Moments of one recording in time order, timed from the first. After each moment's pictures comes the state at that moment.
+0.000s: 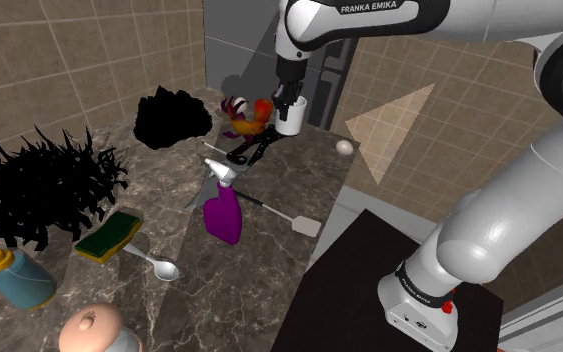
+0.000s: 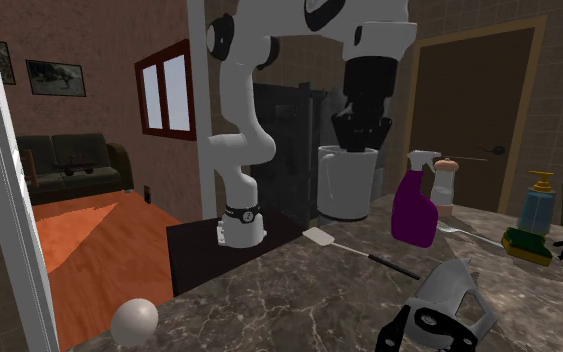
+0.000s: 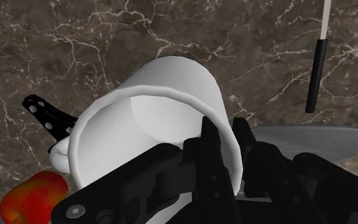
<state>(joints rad) -0.01 -0.09 0.08 -1.94 -0.06 1.84 -0.11</state>
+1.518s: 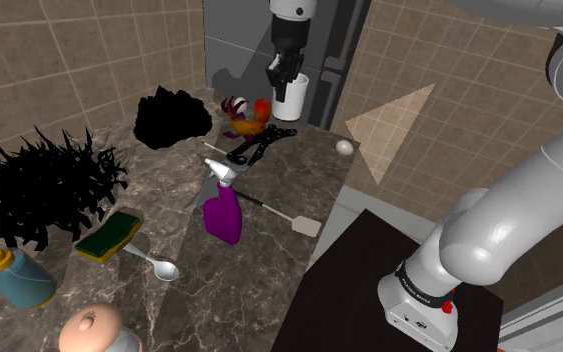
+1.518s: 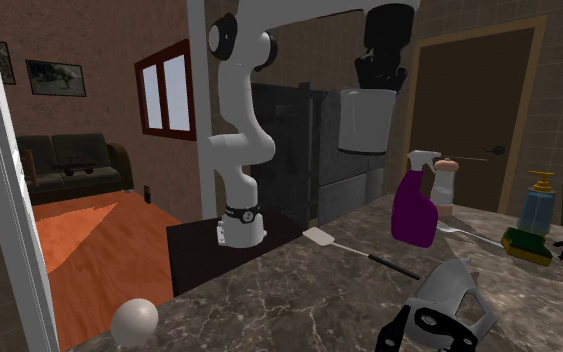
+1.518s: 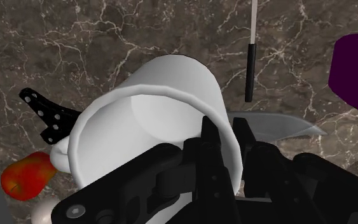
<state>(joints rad) 0.05 -0.15 0.16 -1.78 -0.04 1.61 0.01</state>
